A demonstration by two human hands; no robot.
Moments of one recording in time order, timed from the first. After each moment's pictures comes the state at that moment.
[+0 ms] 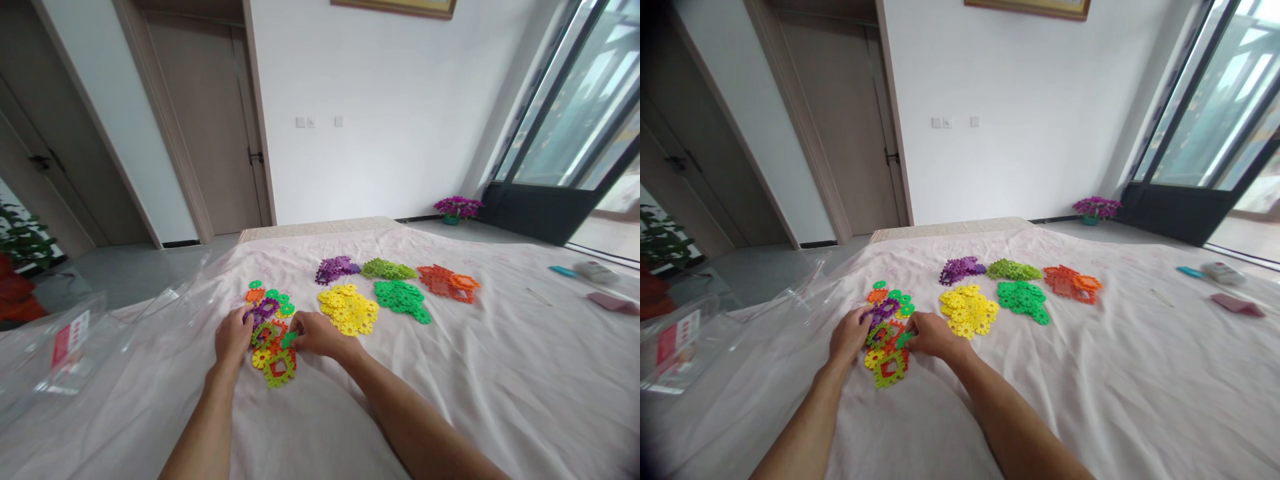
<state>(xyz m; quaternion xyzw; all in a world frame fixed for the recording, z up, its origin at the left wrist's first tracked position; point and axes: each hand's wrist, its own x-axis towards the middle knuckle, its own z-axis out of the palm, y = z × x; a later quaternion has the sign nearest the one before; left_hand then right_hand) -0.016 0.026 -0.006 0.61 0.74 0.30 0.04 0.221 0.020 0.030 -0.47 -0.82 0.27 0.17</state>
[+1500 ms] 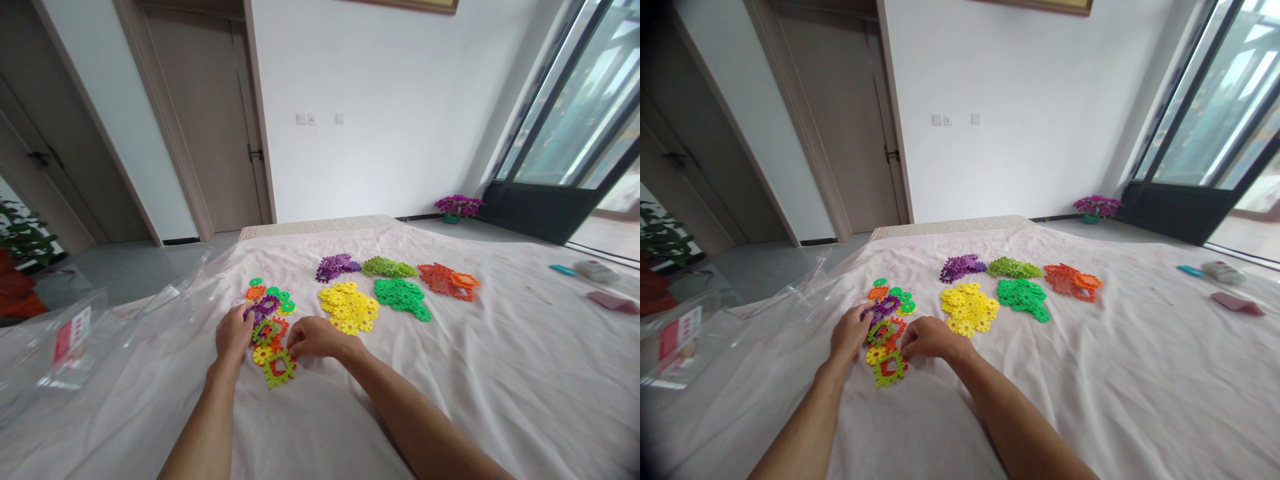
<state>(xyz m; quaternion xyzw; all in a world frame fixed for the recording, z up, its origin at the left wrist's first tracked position) -0.016 0.027 -0.006 0.61 0.74 0.30 0.05 0.220 0.016 0.028 -0.43 -0.83 0.34 0.11</state>
